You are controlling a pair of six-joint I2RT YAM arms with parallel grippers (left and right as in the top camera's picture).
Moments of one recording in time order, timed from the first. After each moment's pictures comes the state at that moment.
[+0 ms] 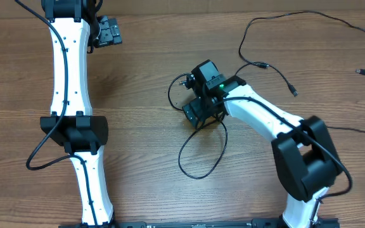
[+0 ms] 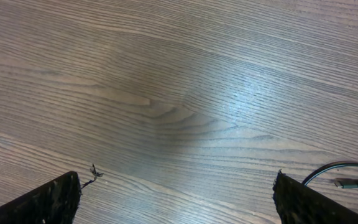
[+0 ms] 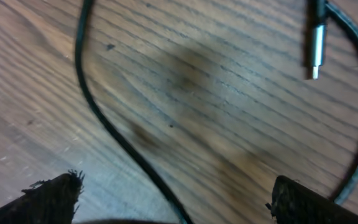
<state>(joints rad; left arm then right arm) -0.01 2.39 2.77 -1.61 -0.14 -0.29 0.54 1.98 1.38 -0.66 -0.07 -0.03</state>
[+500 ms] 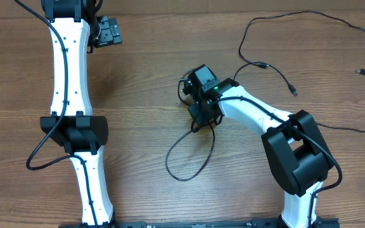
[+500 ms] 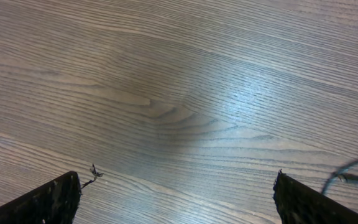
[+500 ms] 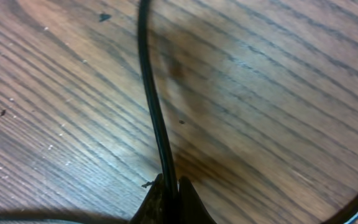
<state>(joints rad) -0.01 2.39 2.77 -1.61 -0.14 -0.29 0.56 2.03 1.38 -0.66 -0.07 -0.04</state>
